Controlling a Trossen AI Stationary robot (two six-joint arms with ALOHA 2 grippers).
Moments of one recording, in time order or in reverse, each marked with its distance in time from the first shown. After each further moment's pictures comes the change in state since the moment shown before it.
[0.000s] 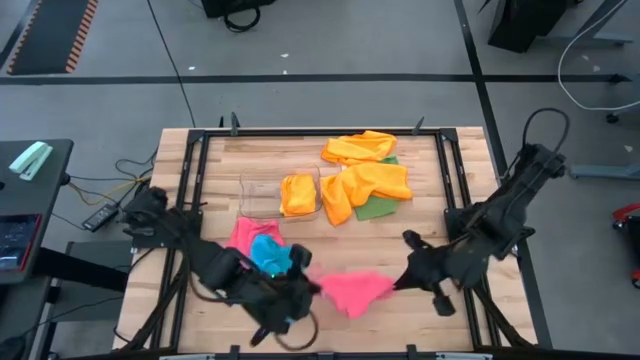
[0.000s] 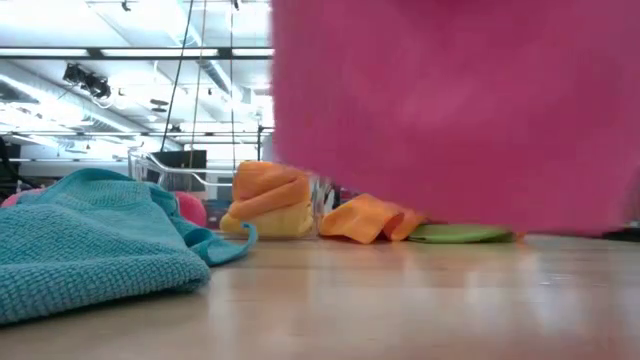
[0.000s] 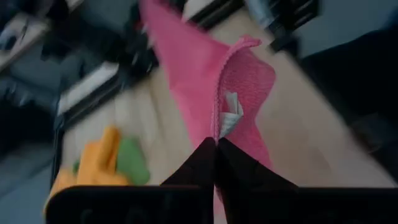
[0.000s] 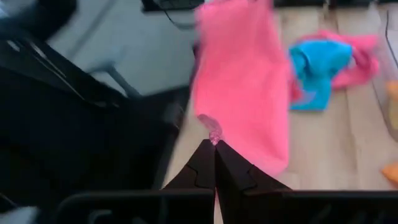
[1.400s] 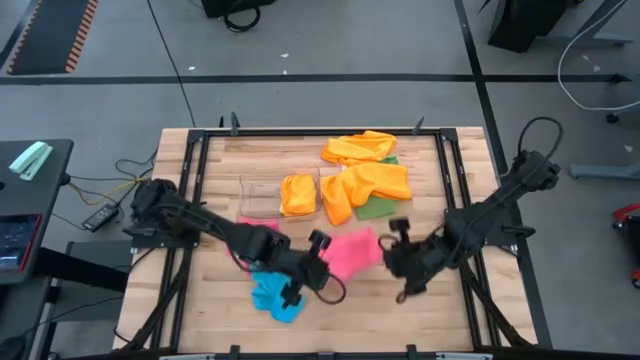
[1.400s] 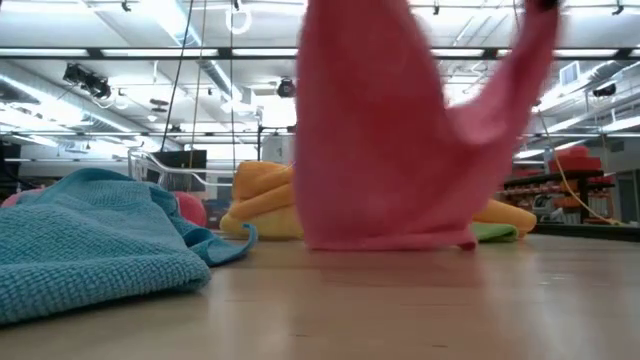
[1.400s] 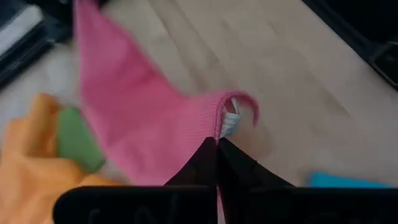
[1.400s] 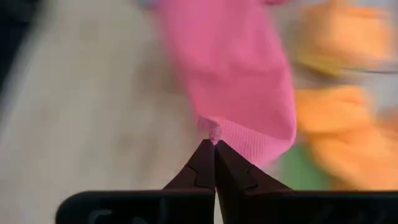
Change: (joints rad) left arm 0.191 0.005 -0.283 0.147 0.326 0.113; right arm -0.123 0.133 -0.099 -0.234 0.066 -0.165
